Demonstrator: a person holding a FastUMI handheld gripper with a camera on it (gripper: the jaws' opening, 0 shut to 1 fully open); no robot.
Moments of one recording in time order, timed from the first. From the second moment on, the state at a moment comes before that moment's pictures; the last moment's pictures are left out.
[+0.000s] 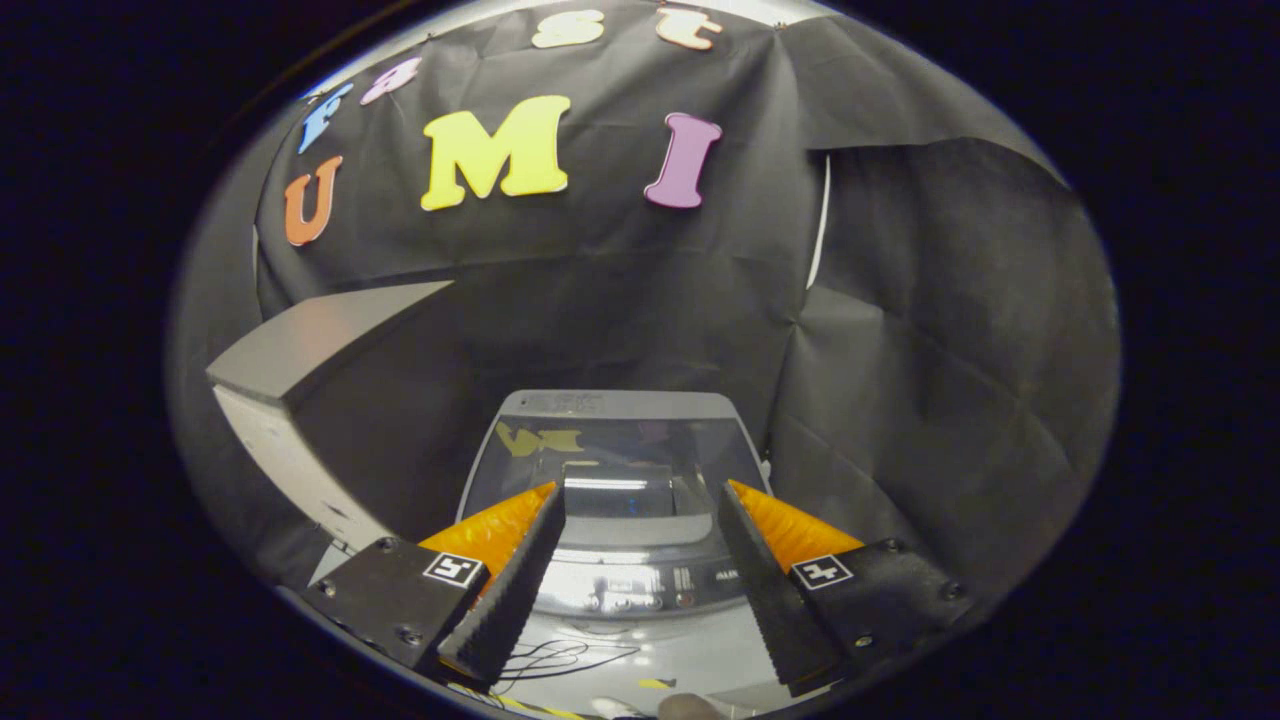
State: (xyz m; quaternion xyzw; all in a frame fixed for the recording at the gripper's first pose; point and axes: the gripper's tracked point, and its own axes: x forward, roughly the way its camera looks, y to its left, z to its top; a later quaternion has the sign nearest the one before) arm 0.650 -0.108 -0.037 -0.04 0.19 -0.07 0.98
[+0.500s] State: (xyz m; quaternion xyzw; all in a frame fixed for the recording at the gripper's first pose) arm 0.577 -0.092 0.029 -0.07 0.05 -0.05 0.99
